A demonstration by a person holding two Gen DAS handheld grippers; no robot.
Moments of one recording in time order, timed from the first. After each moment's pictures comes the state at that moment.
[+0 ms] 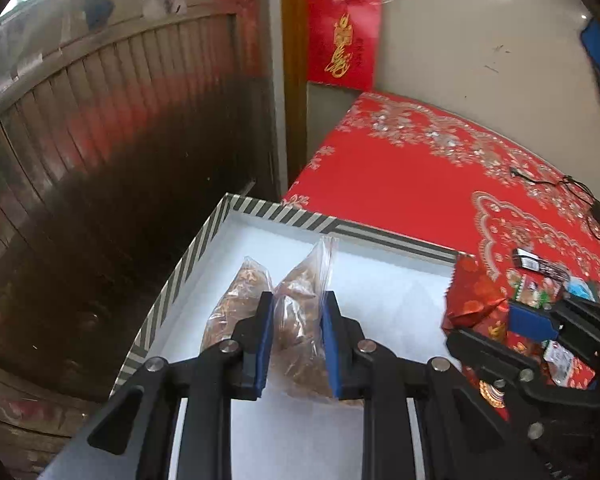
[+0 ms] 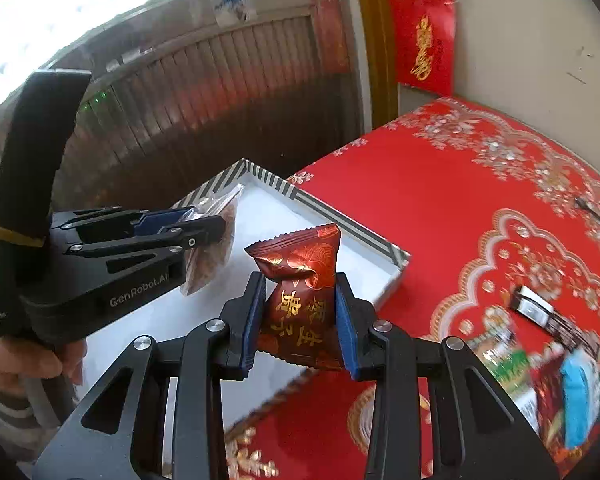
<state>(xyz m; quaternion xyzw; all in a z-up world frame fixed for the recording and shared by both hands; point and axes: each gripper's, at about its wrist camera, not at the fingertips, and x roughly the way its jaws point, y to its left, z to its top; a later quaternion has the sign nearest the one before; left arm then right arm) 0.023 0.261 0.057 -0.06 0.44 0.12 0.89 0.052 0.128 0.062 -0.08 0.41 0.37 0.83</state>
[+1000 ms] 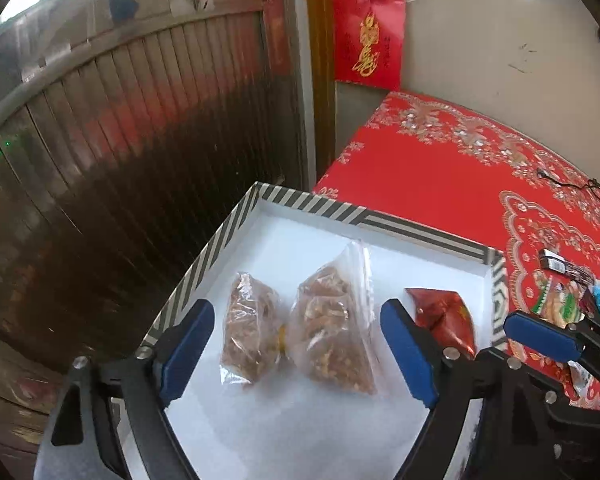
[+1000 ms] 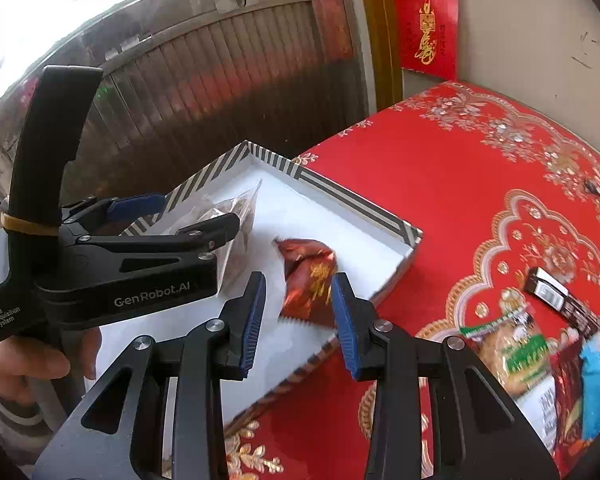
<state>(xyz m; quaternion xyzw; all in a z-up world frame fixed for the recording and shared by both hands) 0.011 0.257 0.055 -0.05 0.43 0.17 0.89 0.044 0.122 0.055 -0.07 0.42 0.37 0.82</state>
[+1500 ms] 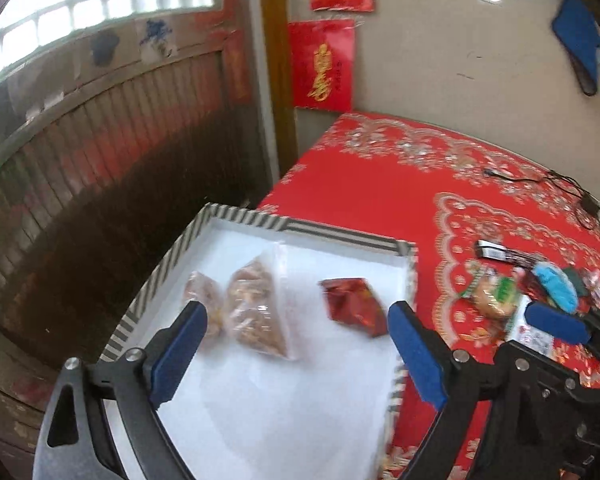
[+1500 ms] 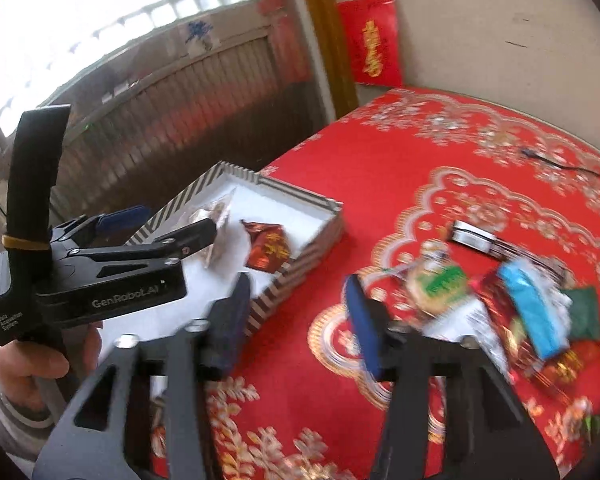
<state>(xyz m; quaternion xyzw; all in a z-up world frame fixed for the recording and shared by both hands) -0.019 0.200 0.084 -0.03 0.39 0.13 0.91 0.009 0.037 0.080 -0.01 0.40 0.33 0.86</state>
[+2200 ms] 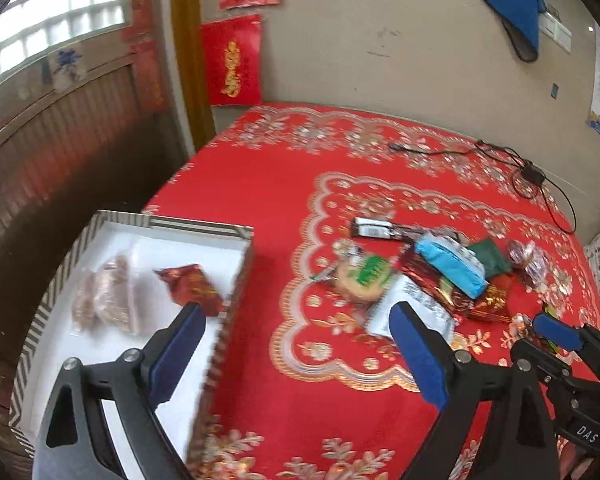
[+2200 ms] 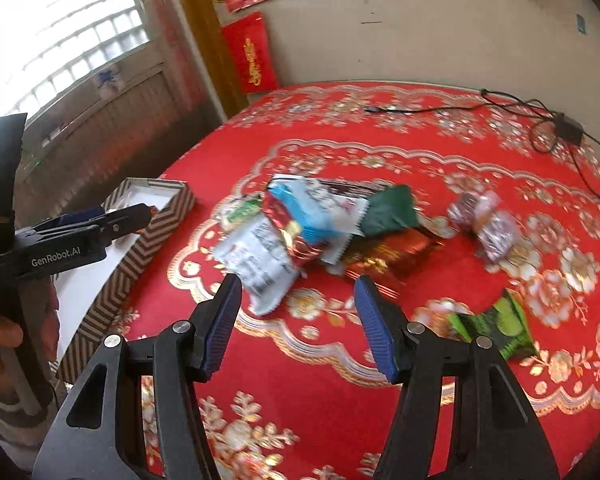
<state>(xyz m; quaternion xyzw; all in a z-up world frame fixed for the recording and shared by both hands) -0.004 0.086 0.085 -0.03 0.41 0.04 0.91 -0.016 -0.123 0.072 0.03 0.40 0.20 0.89</state>
